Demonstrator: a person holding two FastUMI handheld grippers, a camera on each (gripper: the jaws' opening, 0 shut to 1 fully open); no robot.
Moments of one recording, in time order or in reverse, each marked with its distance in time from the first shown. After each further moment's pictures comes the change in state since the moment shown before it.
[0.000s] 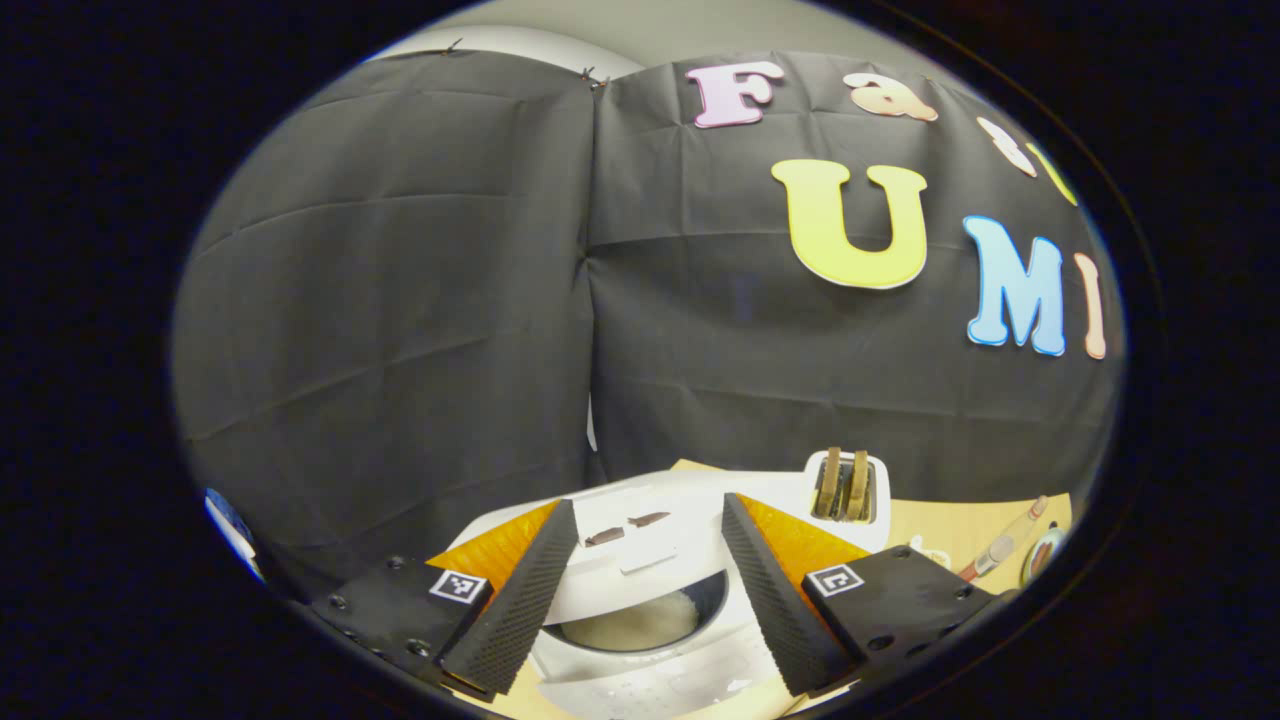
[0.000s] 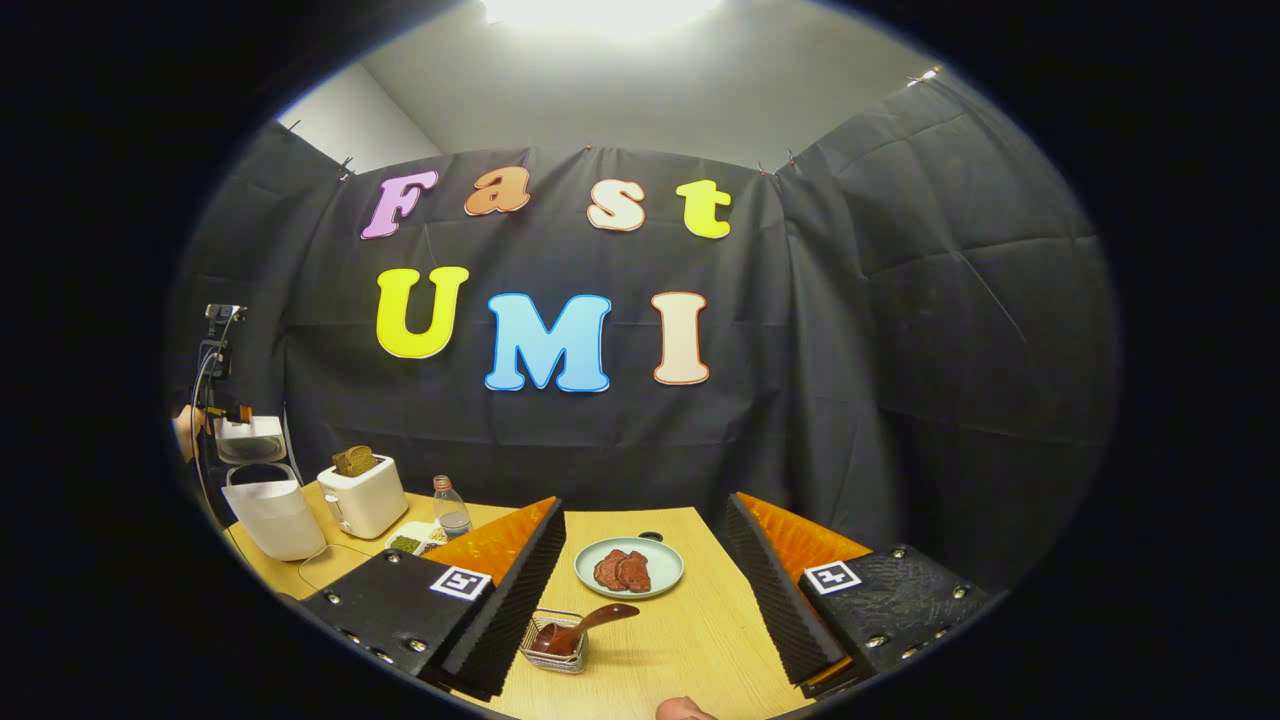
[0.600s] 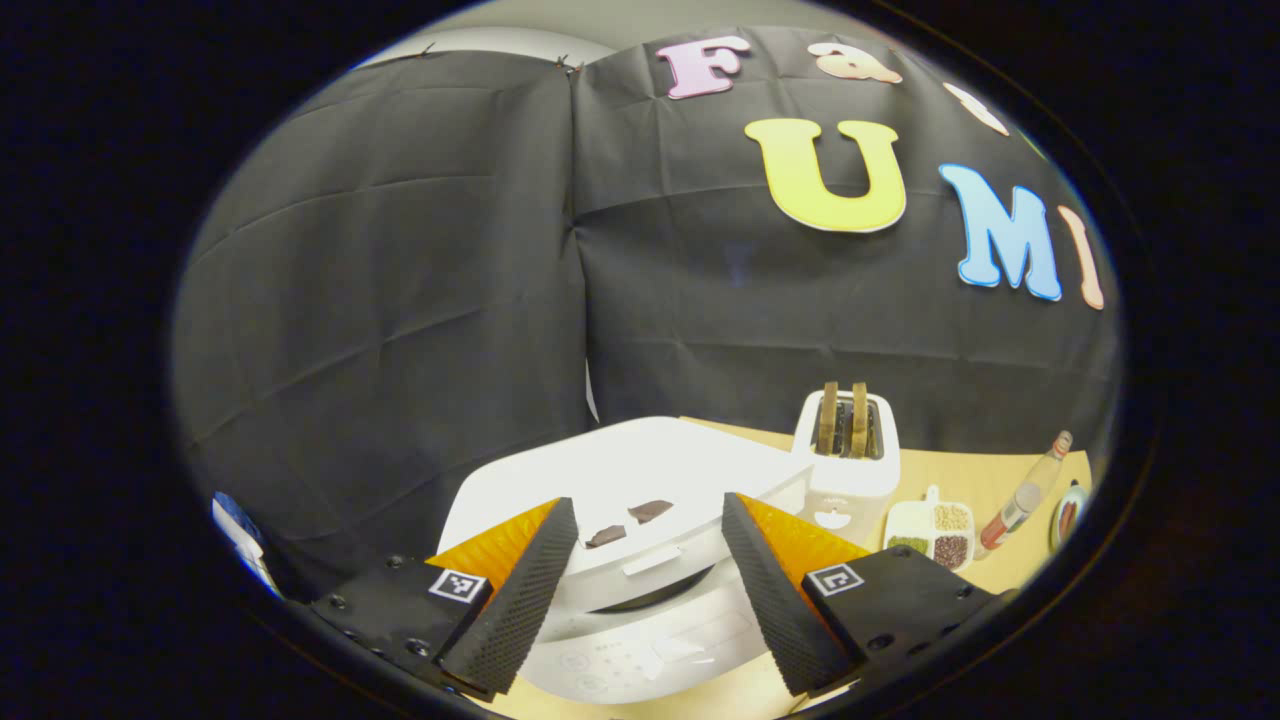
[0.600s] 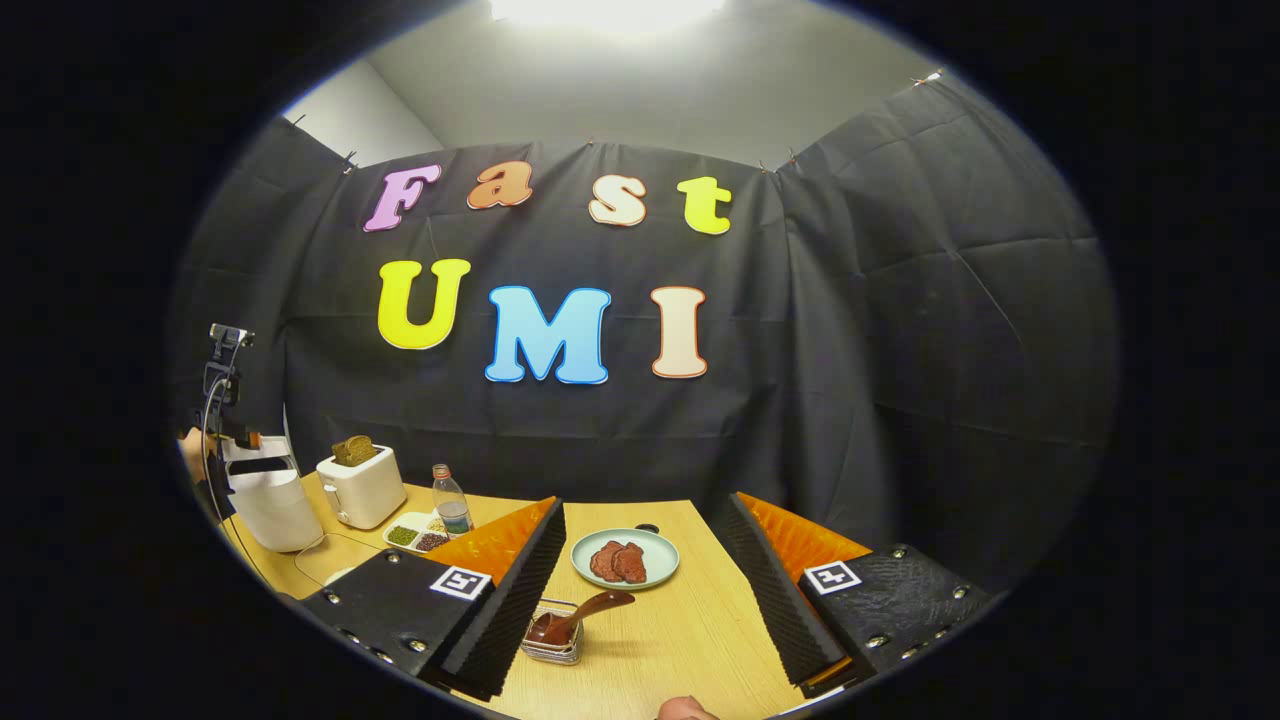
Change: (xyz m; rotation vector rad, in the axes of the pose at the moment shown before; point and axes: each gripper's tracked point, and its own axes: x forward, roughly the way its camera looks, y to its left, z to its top) left arm 0.007 -0.025 -0.059 0.071 0.065 0.017; right arm -0.010 0.001 -0.013 0.003 0.016 -0.010
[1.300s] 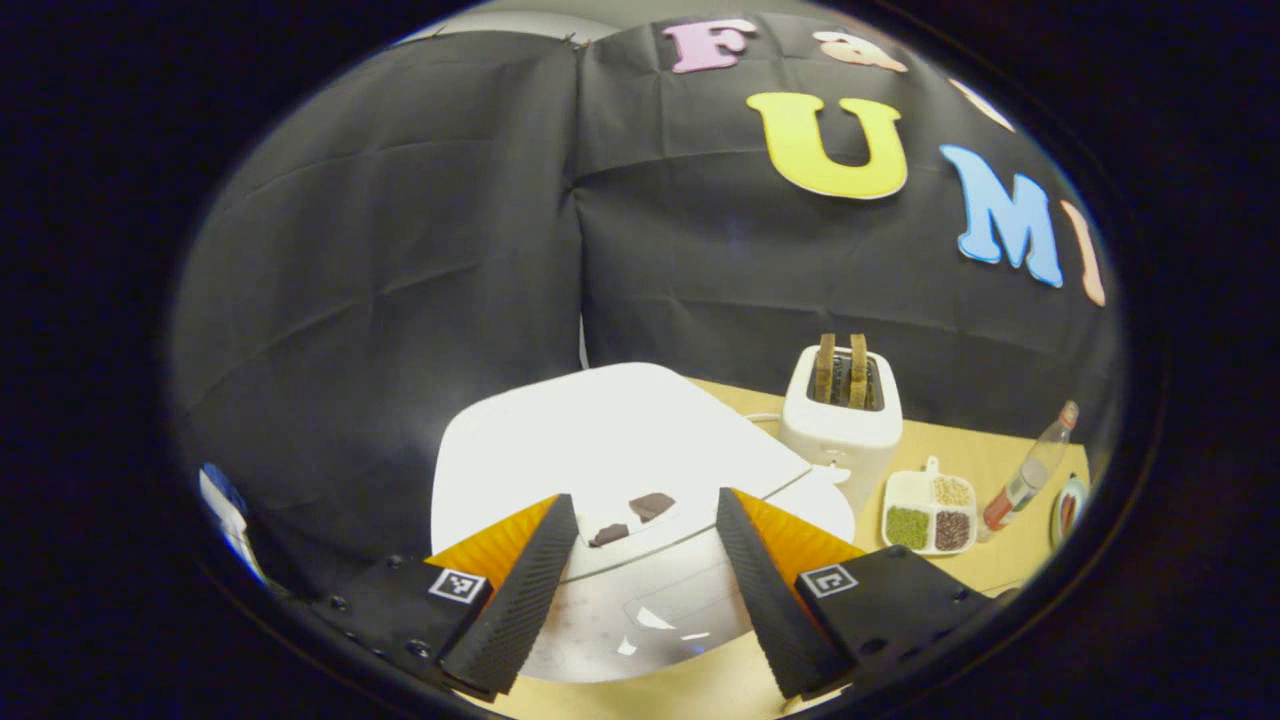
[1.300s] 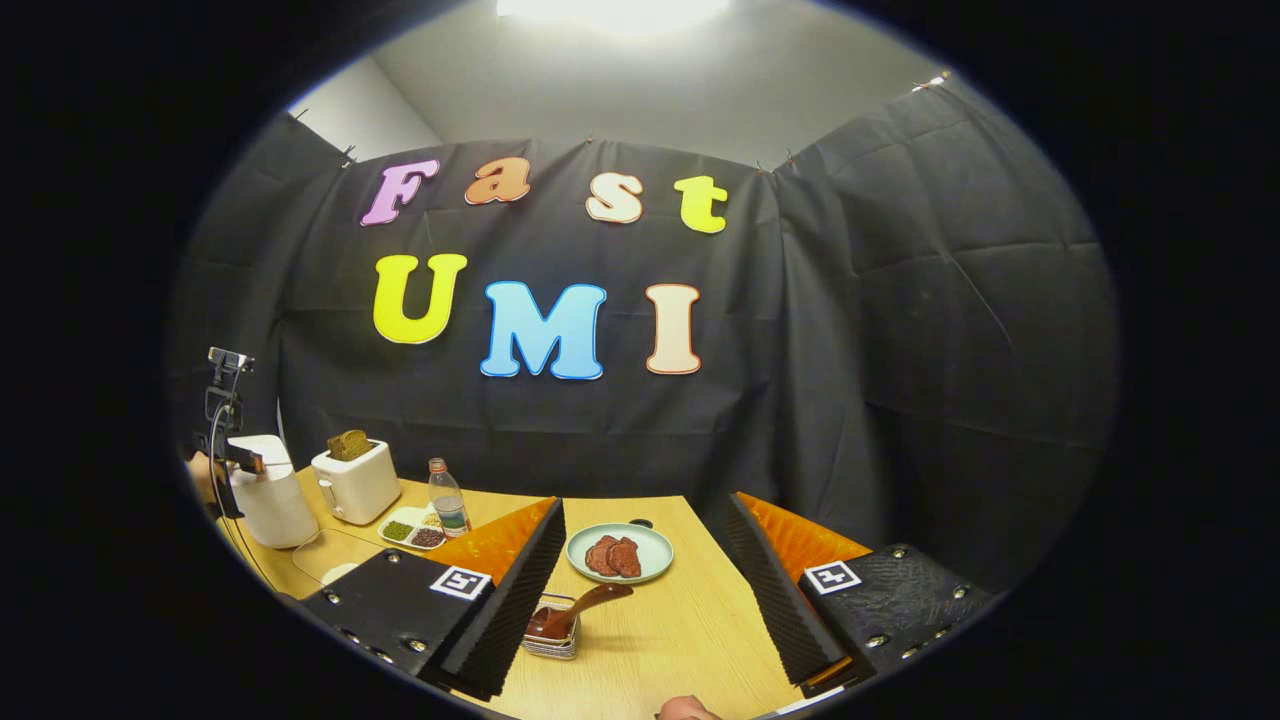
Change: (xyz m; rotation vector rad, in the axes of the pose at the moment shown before) left arm 0.006 -0.014 -0.043 -0.106 0.092 -0.012; right arm -0.009 0.005 -0.001 -0.025 0.001 -0.021
